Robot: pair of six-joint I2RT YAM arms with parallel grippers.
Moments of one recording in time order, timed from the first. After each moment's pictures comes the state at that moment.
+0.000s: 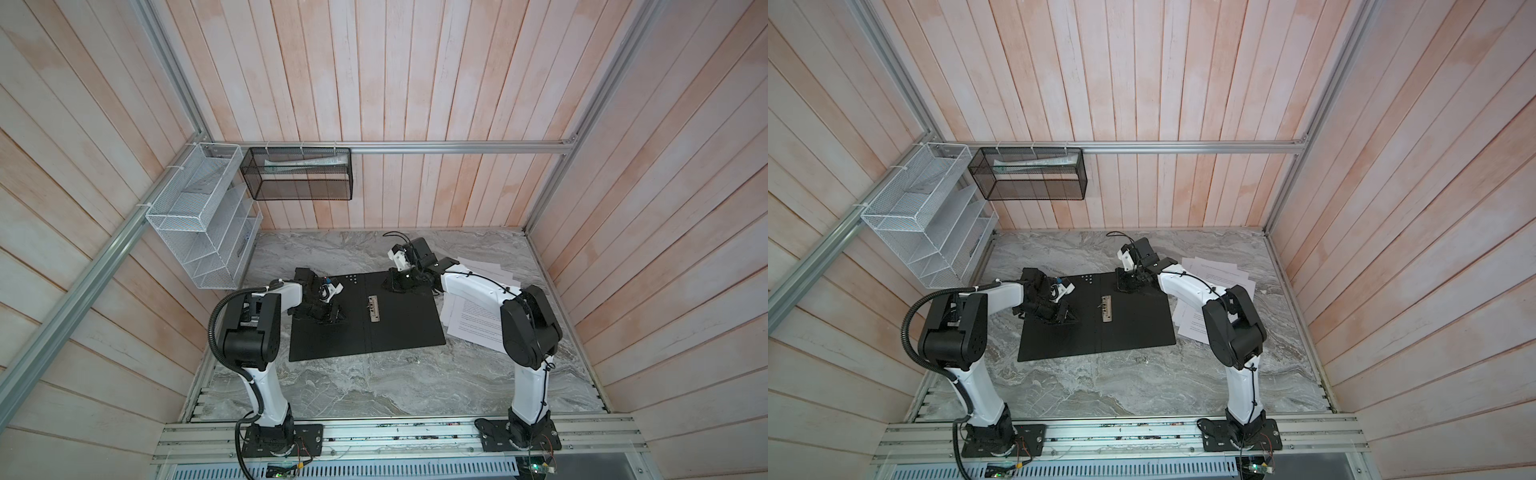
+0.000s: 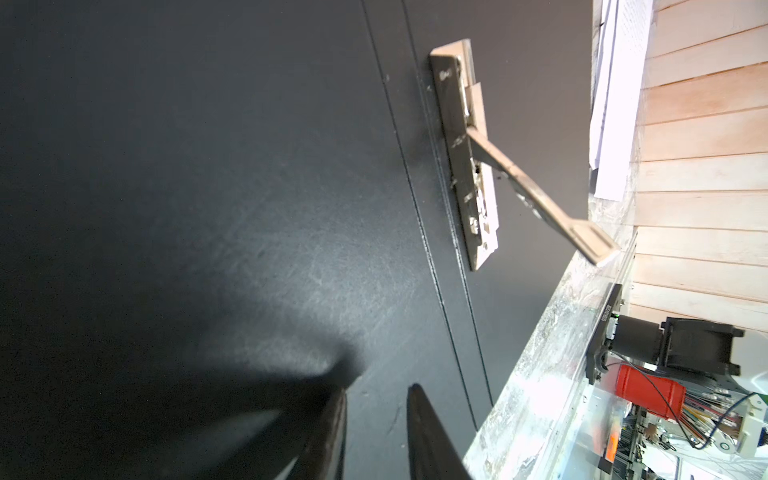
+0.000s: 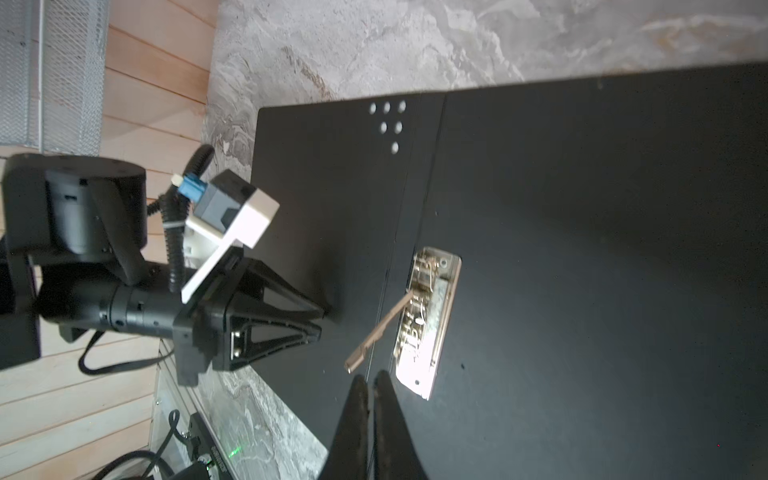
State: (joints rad) left arm -0.07 1.90 1.08 -0.61 0.76 0.15; right arm 0.64 1.96 1.48 -0.40 -0.46 0.58
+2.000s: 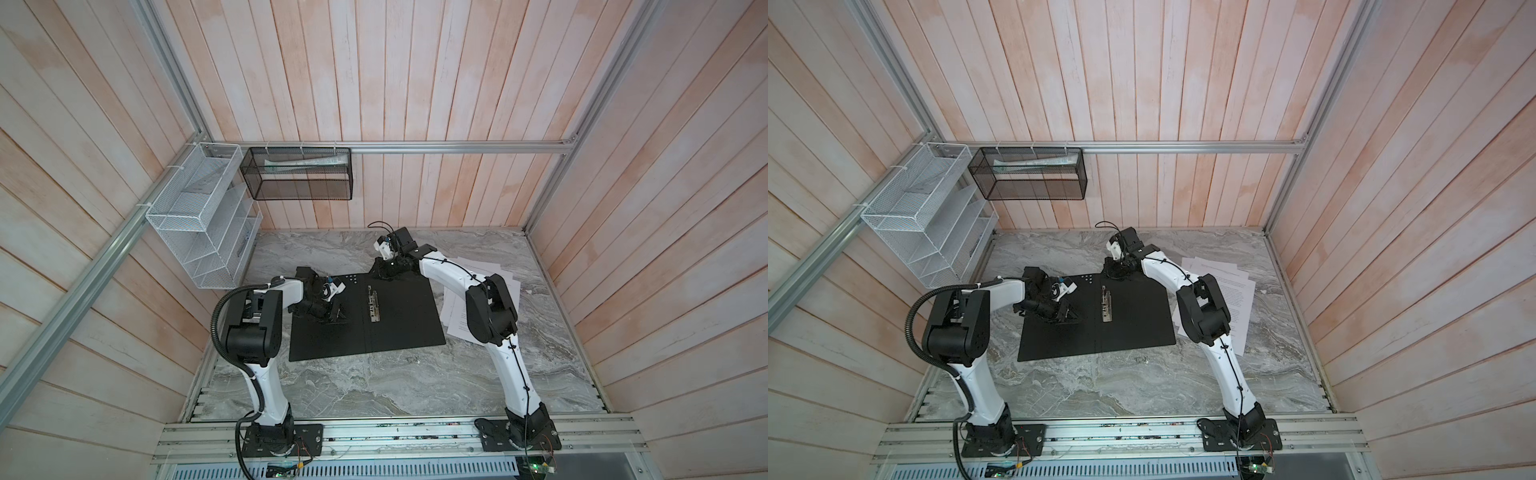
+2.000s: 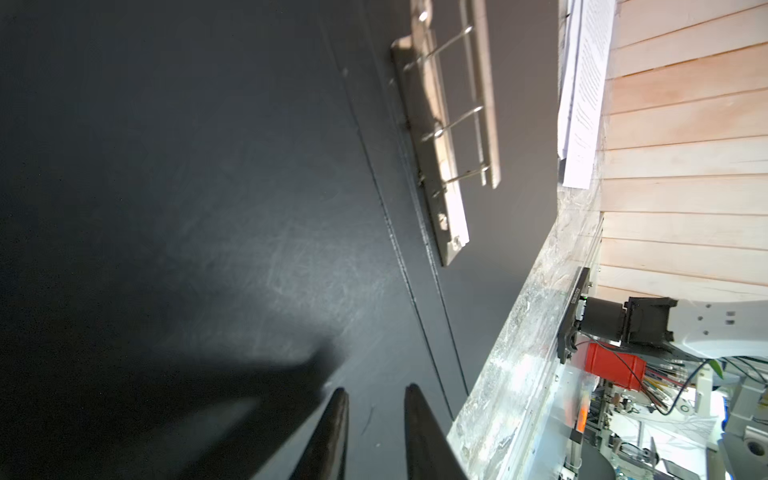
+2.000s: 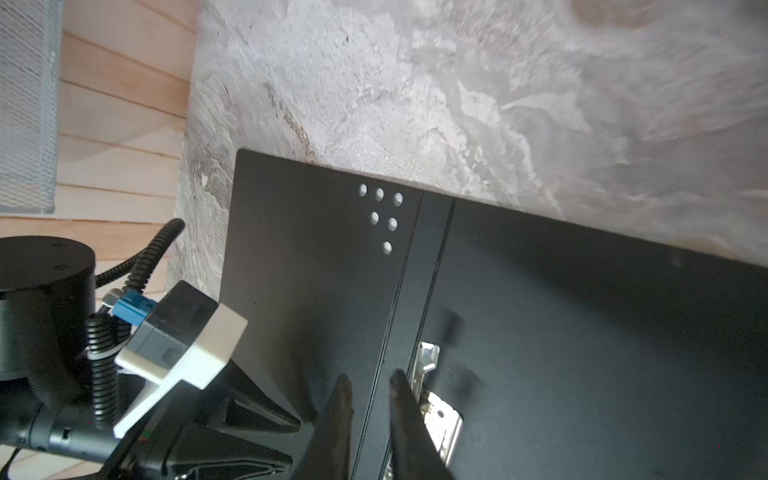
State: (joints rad) left arm -0.07 1.93 1.14 -0.69 0.83 0.20; right arm 0.61 2.31 1.96 -0.54 -0.47 0.51
